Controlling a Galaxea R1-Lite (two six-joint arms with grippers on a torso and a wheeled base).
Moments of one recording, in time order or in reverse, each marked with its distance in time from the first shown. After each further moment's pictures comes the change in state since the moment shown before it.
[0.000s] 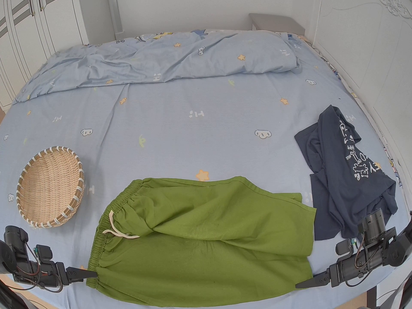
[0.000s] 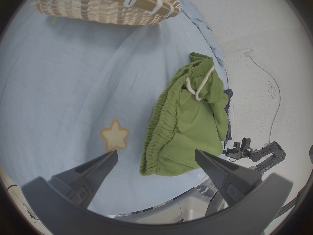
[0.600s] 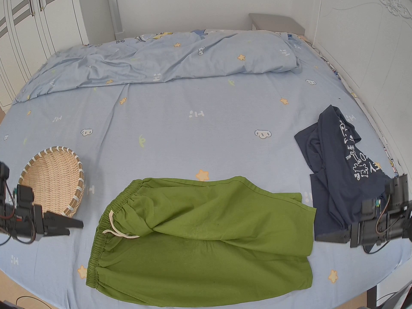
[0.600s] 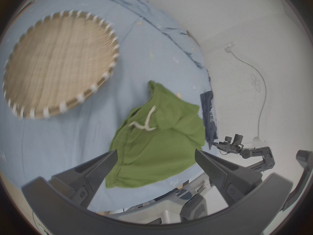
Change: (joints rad) left arm -0.195 -0.300 -0.583 0.648 -0.003 -0.141; right arm -0.139 -0.253 -0.197 0.188 -0.068 0.003
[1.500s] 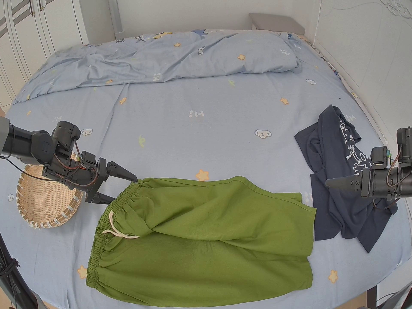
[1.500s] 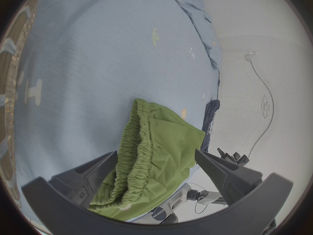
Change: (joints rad) left arm -0.320 0.632 -0.593 -0.029 0.056 -0.408; right arm -0.040 -0.039 -0.359 0.159 -0.015 -0.006
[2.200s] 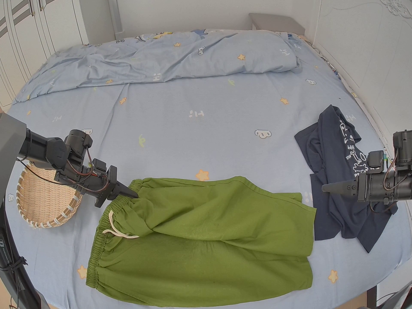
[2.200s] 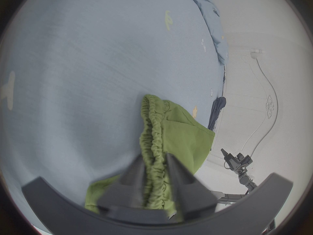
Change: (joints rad) left arm -0.029 0.110 -0.037 -0.019 -0.003 0.007; right arm 0.022 0.016 0.016 -0.006 0.000 0.002
